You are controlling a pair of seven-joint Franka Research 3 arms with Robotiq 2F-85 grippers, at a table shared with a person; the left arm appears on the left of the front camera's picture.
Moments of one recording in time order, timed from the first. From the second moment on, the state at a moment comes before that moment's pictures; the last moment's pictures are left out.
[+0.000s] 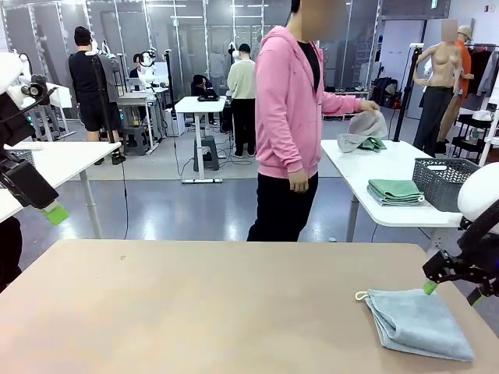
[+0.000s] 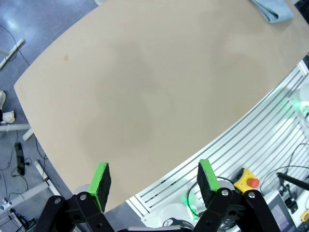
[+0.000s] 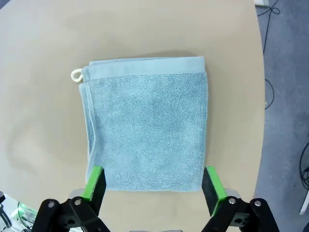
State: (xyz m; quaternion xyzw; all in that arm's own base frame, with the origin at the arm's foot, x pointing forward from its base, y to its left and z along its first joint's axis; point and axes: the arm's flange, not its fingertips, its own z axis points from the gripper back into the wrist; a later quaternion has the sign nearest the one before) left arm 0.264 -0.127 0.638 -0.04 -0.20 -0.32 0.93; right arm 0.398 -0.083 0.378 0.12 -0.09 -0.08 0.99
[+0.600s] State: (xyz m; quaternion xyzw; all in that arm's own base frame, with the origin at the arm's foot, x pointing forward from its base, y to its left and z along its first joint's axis) left arm 0.264 -0.127 0.638 -0.04 -0.20 -0.32 0.93; right arm 0.399 -0.085 0.378 0.12 -0.09 -0.08 0.99
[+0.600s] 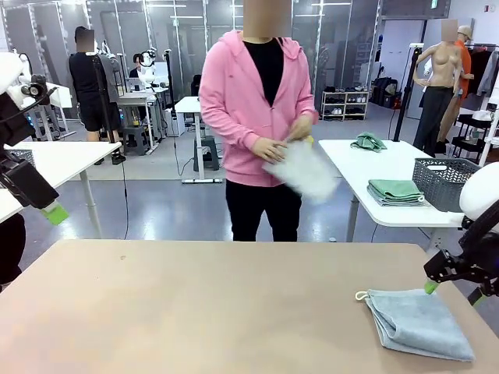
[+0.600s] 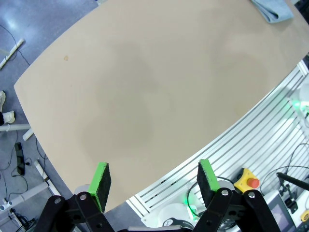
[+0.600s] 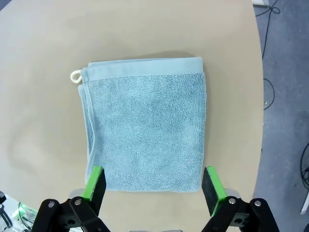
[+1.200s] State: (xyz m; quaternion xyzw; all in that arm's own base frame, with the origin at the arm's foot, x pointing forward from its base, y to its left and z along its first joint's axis) left arm 0.264 -0.127 0.638 -0.04 -0.20 -0.32 0.93; right arm 0.374 -0.084 0.422 0.17 -0.06 -0.03 0.98
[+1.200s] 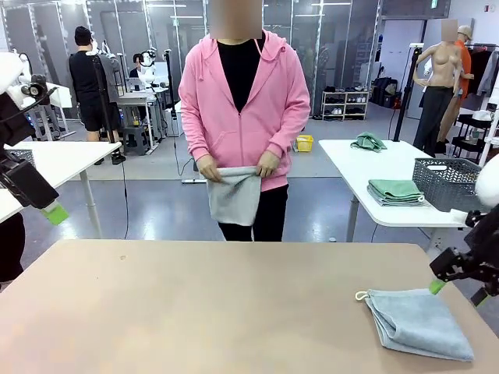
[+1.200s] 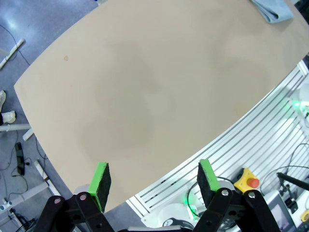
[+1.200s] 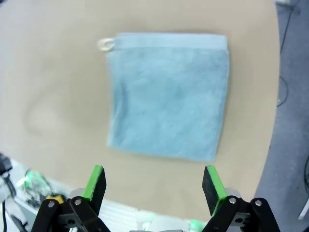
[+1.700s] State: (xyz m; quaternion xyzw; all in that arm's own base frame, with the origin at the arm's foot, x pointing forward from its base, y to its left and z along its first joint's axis) left arm 0.264 -0.127 0.638 -0.04 -0.20 -0.32 0.93; right arm 0.261 -0.068 0.671 0.15 -0.12 0.18 0.96
